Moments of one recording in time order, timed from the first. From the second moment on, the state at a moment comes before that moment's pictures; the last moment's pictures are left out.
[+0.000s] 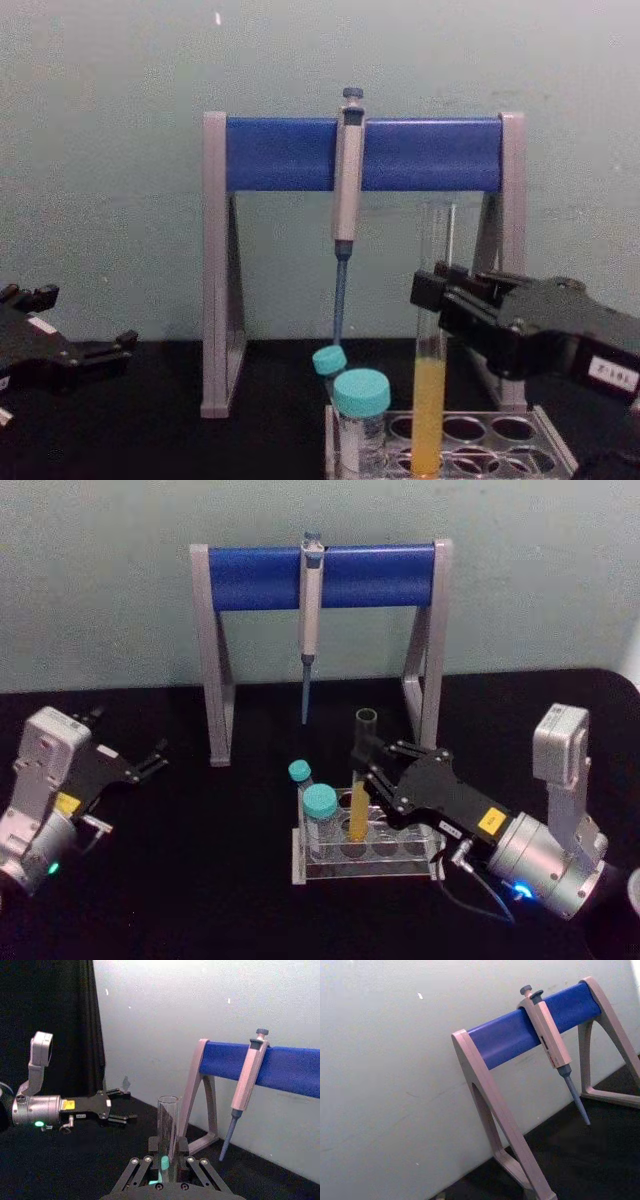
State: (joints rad) left arm -0.20 0.60 0.45 -1.41 -0.25 -0.12 0.03; right arm 0.12 0.43 -0.41 -1.57 0.47 -0.17 0.52
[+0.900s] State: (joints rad) left arm -0.20 0.60 0.45 -1.41 -0.25 -0.12 0.03; right arm 0.14 0.38 -0.42 -1.46 0.42 -0.23 0.54
